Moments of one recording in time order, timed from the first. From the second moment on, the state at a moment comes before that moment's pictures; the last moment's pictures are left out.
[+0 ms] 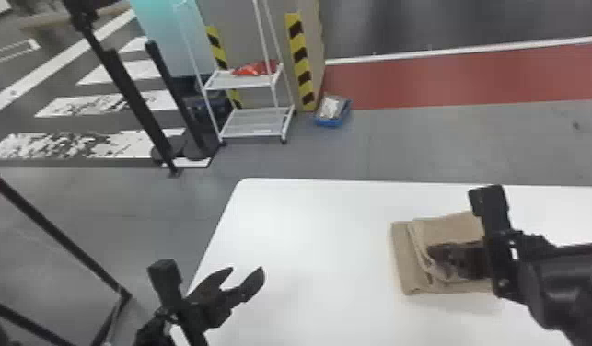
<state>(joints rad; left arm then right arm) 0.22 0.02 0.49 -1.54 0.16 0.34 -0.66 -0.31 0.00 0.21 -1.18 -0.01 0.72 0.38</state>
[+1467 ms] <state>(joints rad) 0.22 0.02 0.49 -1.53 0.16 0.33 -0.66 -0.13 -0.01 0.09 -1.56 0.07 1.11 0.70</state>
